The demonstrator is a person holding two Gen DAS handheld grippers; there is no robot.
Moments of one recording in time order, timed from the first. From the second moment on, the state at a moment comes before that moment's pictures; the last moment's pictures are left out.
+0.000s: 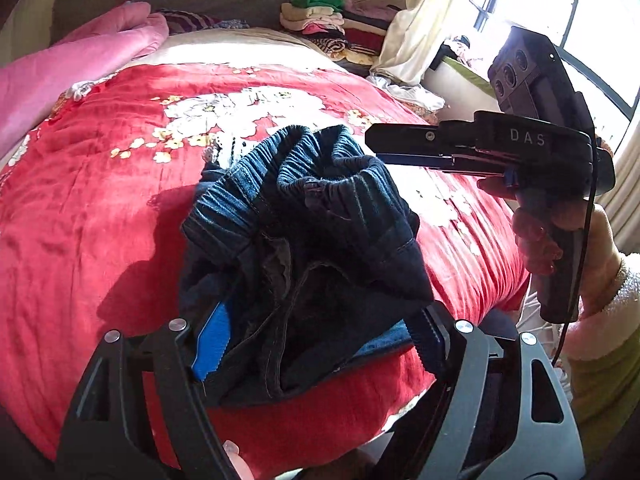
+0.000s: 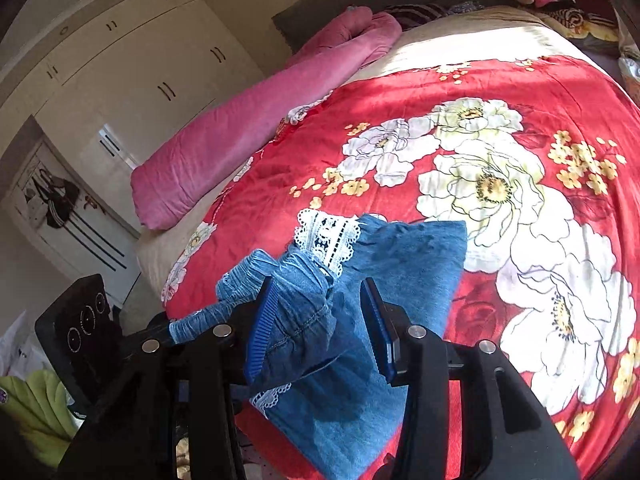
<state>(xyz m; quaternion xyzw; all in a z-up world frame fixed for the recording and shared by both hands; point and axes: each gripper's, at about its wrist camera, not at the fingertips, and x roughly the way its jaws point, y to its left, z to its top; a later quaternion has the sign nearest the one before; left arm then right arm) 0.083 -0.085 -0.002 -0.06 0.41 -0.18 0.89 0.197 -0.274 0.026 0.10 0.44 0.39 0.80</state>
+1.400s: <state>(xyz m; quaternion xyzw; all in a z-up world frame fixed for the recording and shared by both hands) 0.063 -0.114 -0.005 0.00 0.34 -0.26 0.90 0.225 -0.292 -0.017 0.20 0.48 0.37 0.77</state>
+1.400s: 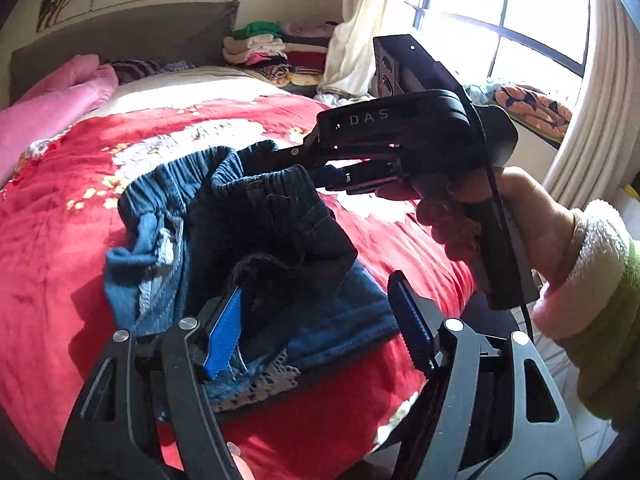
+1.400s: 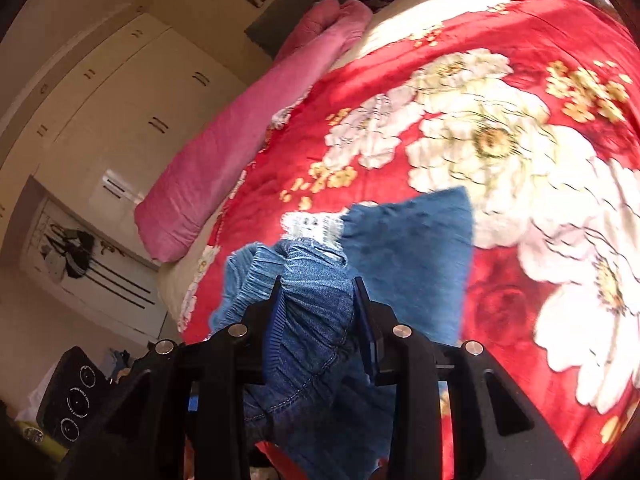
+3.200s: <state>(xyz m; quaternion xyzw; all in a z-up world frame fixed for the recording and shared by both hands) 0.062 -0.047 0.010 -0.05 0.36 -0.24 0.90 0.166 -0.233 0.028 0.02 0.47 0.43 0.77</state>
